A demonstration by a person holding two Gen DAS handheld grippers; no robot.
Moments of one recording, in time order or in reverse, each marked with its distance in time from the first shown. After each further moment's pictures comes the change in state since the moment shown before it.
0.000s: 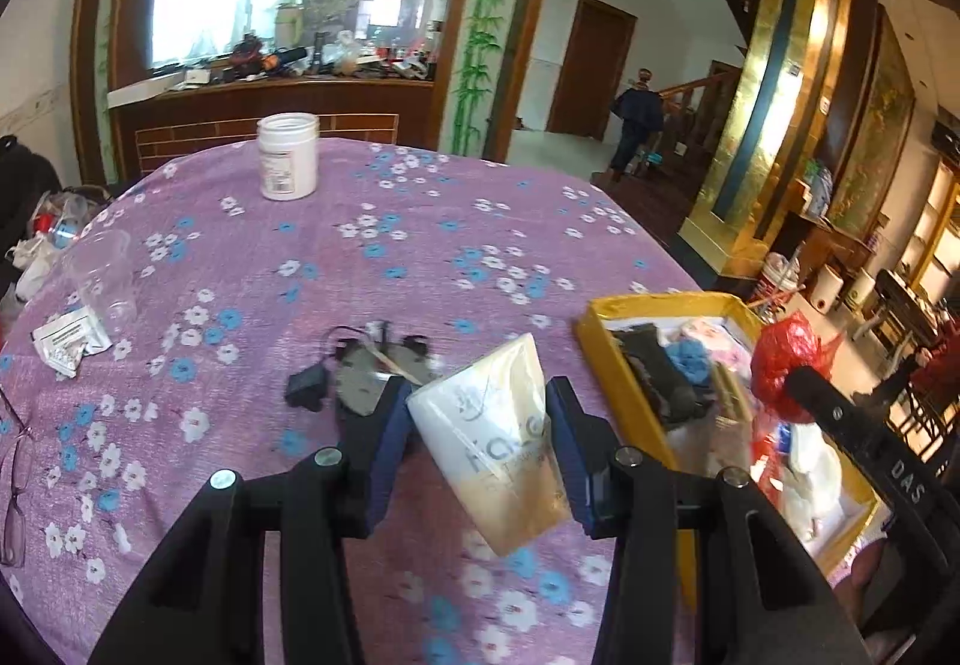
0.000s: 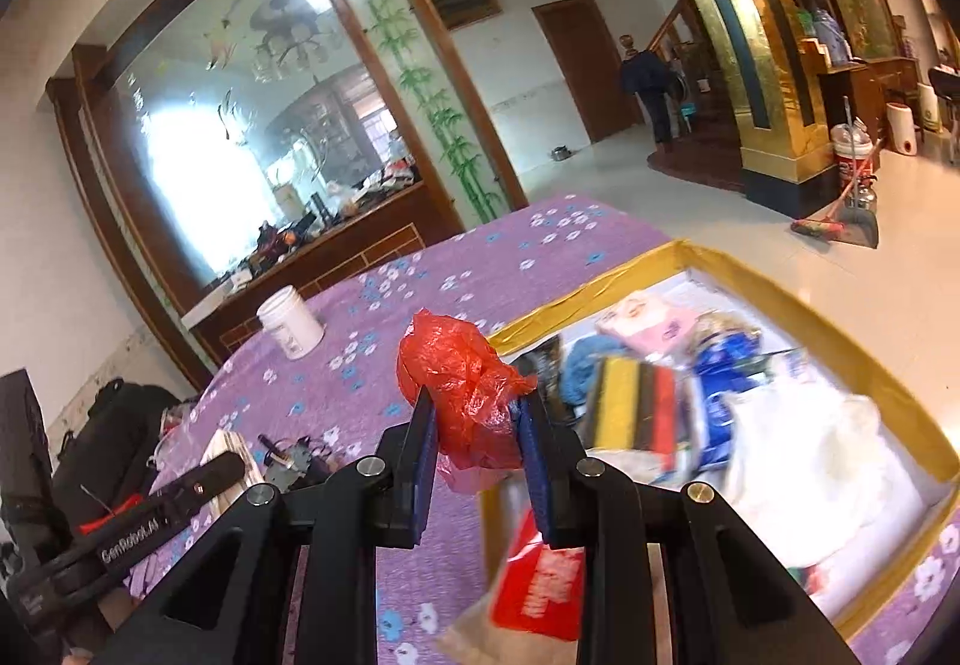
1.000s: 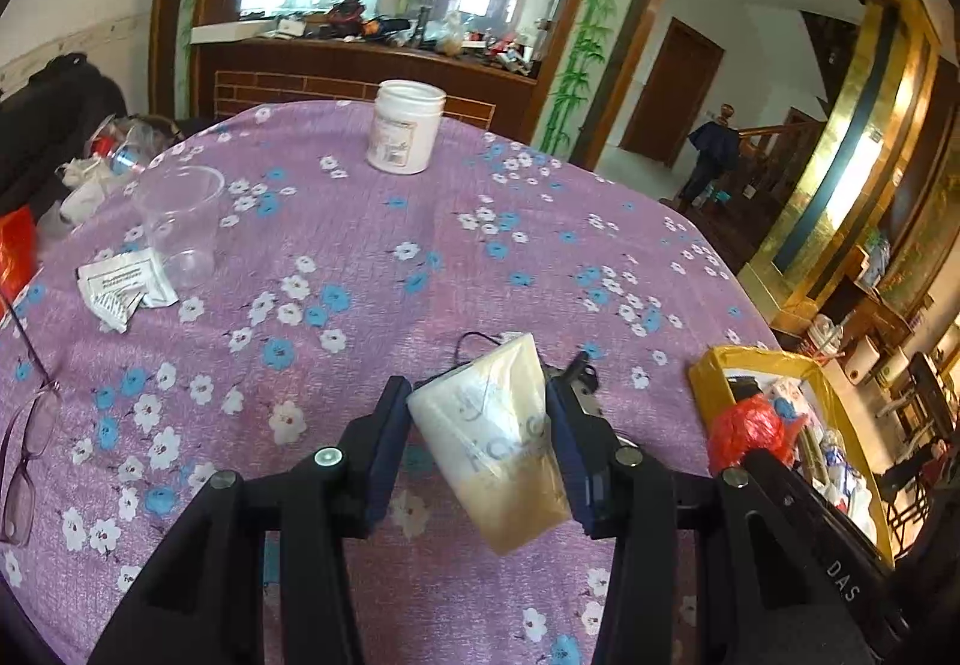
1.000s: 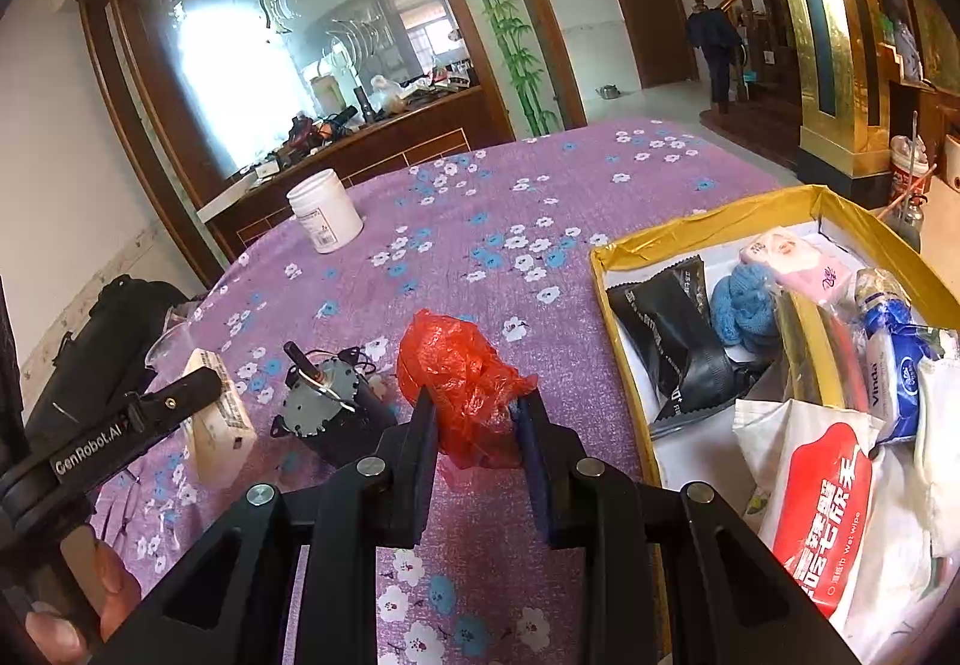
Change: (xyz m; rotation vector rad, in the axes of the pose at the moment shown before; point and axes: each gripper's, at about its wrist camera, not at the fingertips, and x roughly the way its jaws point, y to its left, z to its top) left arm 0.014 0.089 0.006 -0.192 -0.001 0.116; right arm 0.081 0.081 -0.040 -0.154 0.206 0.047
